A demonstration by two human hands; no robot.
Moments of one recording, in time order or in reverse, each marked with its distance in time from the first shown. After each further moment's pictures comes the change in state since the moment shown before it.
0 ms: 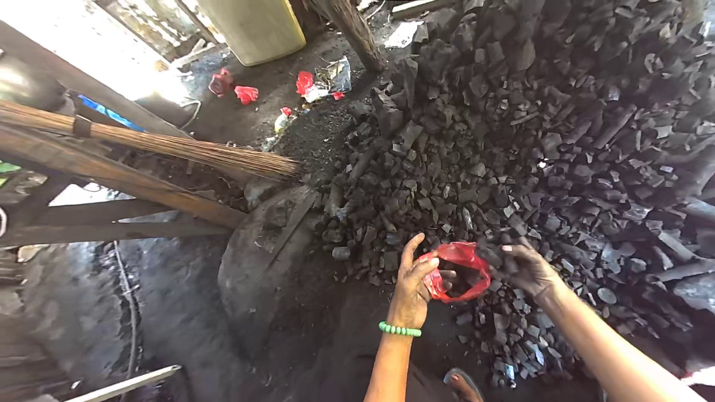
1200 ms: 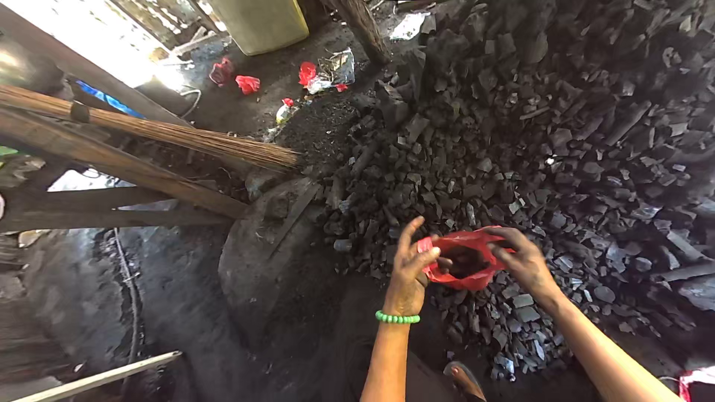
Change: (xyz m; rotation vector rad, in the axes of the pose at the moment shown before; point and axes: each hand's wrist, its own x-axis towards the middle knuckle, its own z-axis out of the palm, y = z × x) left_hand 0.004 0.007 -0.012 0.046 -0.080 0.144; right_hand -0.011 0.003 0.017 -1.072 -0.015 -0.544
